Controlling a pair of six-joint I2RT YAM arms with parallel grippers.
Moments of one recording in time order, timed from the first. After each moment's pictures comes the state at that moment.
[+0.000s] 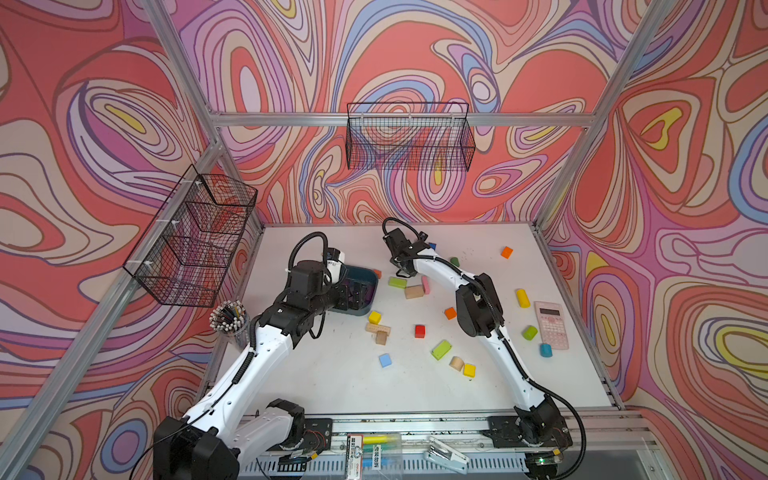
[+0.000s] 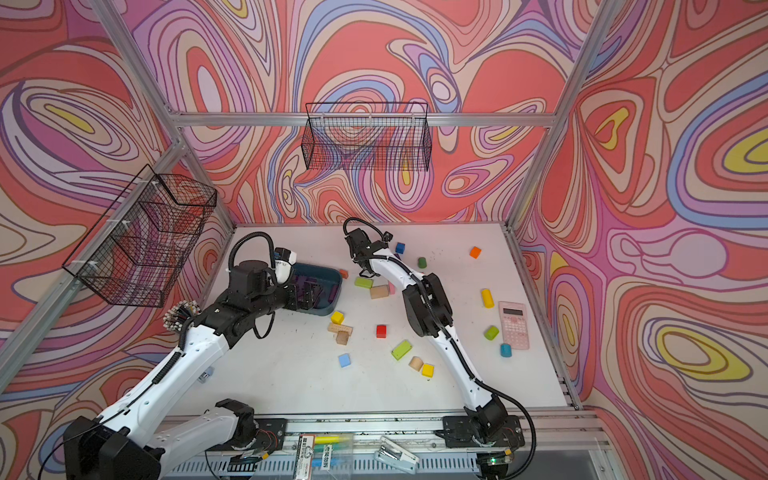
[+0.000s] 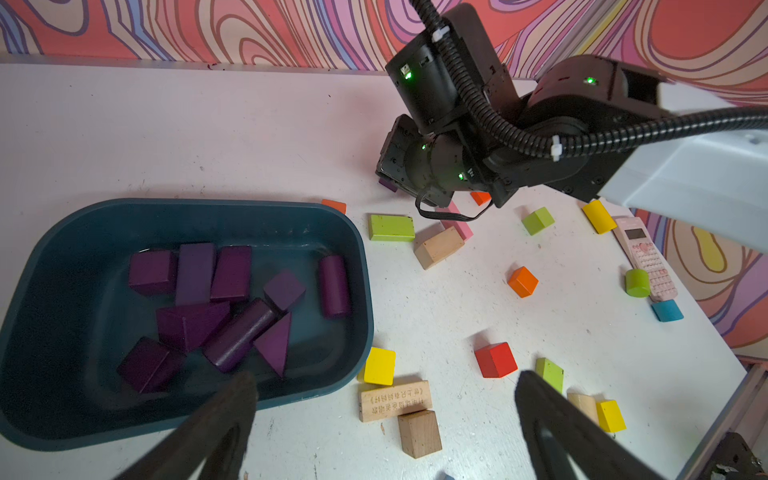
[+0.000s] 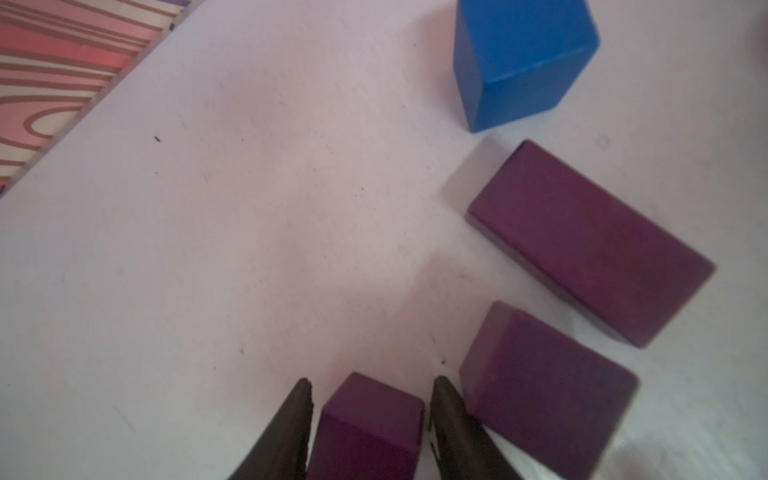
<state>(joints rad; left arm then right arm) -0.32 1.08 0.88 -0.38 0.23 -0.24 0.58 2.62 2.34 -0.77 0.41 1.07</state>
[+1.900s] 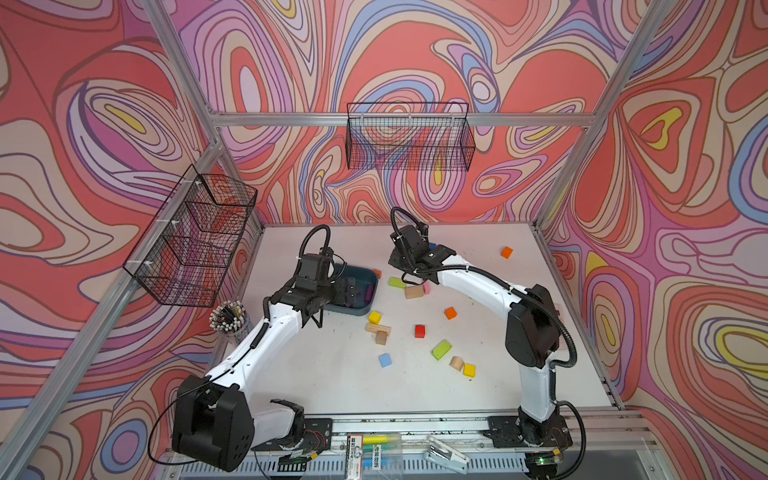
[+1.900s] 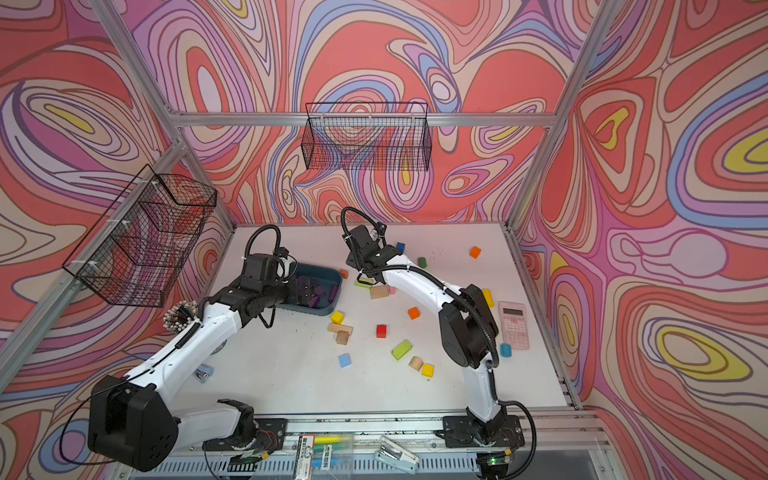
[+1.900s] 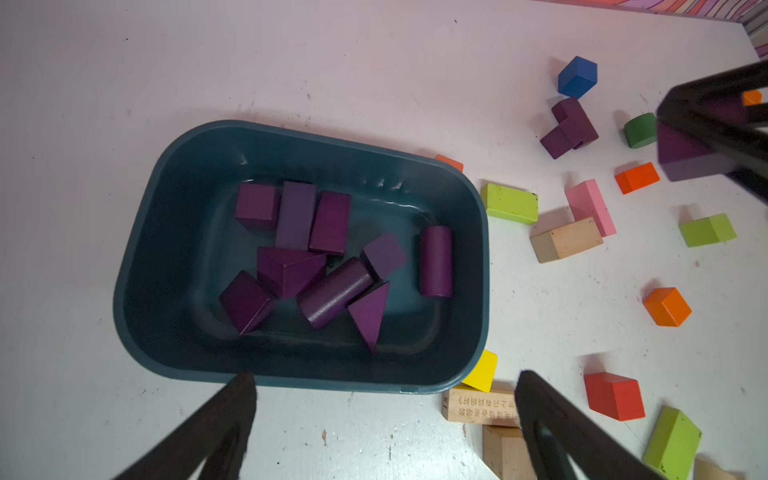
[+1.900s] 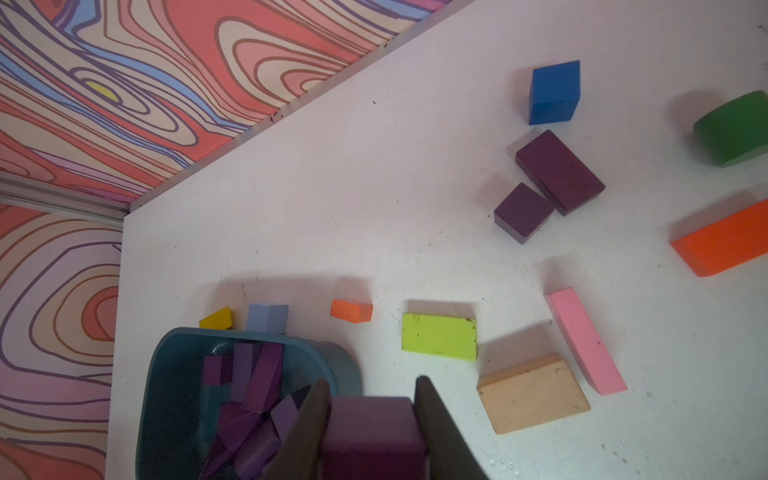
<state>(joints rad) -0.27 1.27 0.96 -0.49 0.02 -0.26 0.69 2.00 1.75 -0.54 0.28 0.92</state>
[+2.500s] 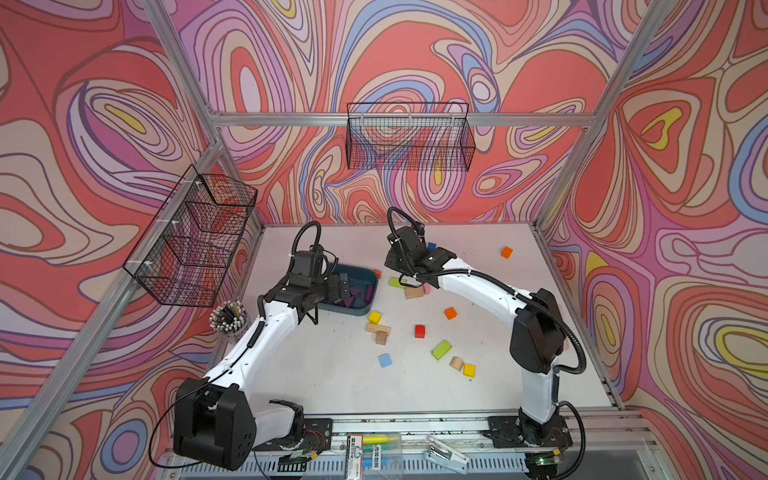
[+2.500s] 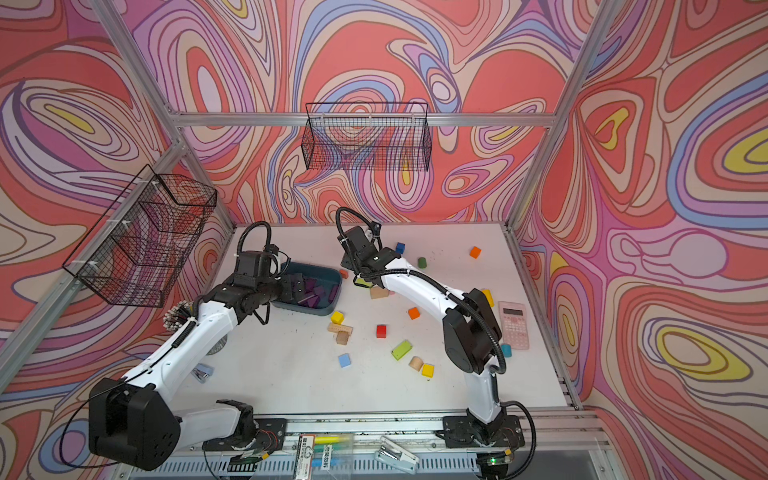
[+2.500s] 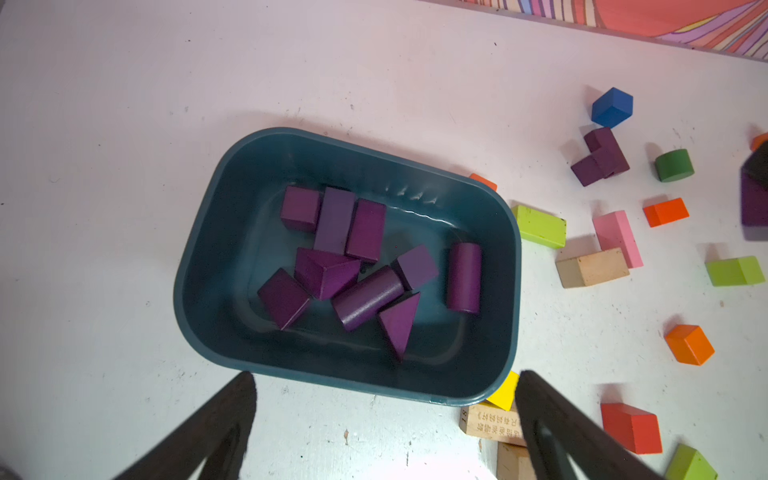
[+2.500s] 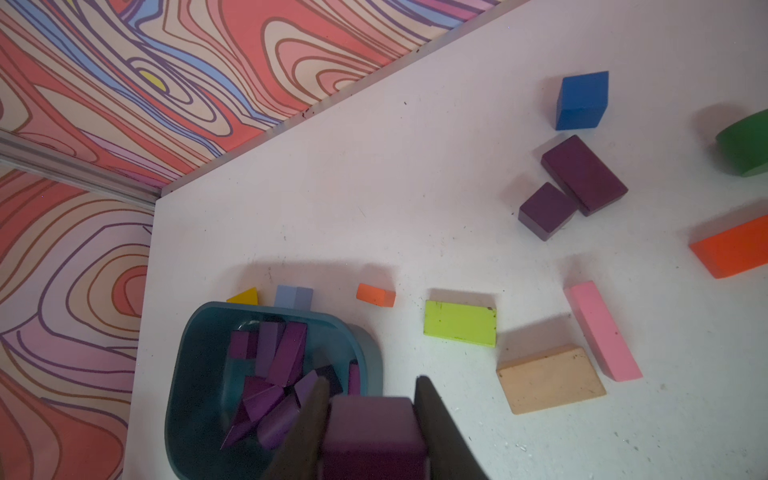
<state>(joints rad) -0.21 1.27 0.99 -0.52 0.00 -0.30 0.74 1.97 1.74 -0.52 0.29 0.89</state>
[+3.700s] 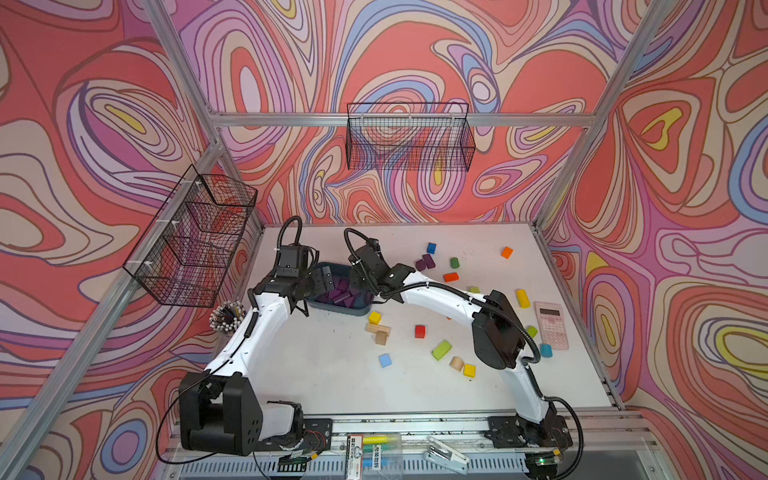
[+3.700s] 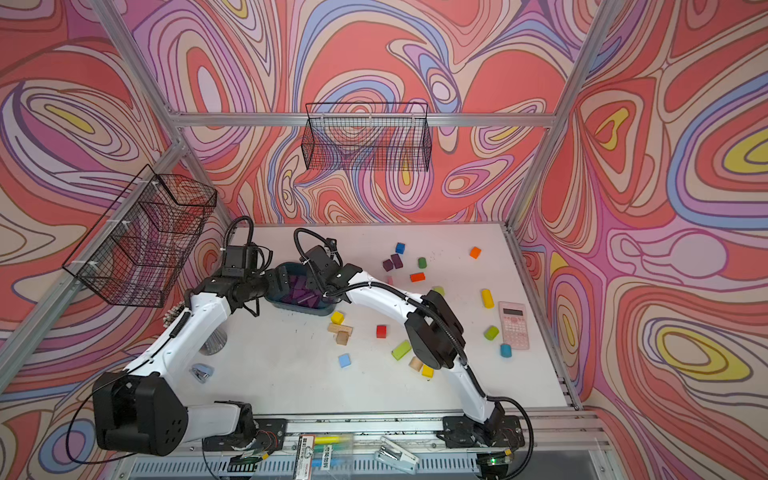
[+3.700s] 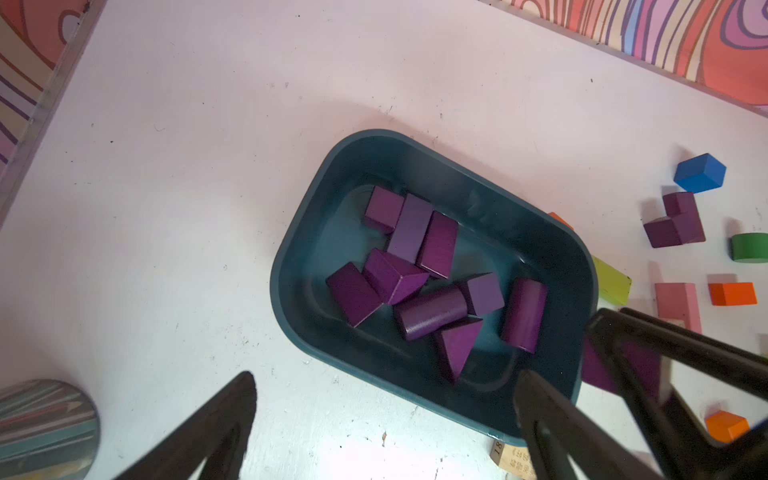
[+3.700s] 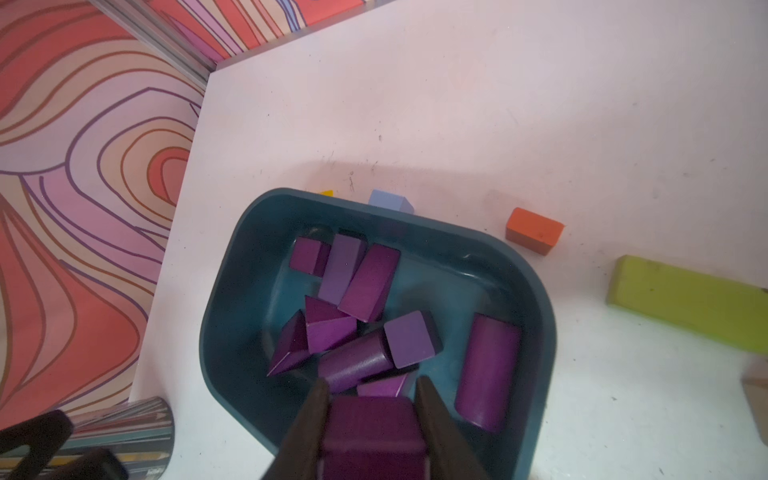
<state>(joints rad) -0.09 1.32 1.05 -0.60 -0.03 -0.38 0.89 2.24 1.94 -0.45 0.21 0.80</state>
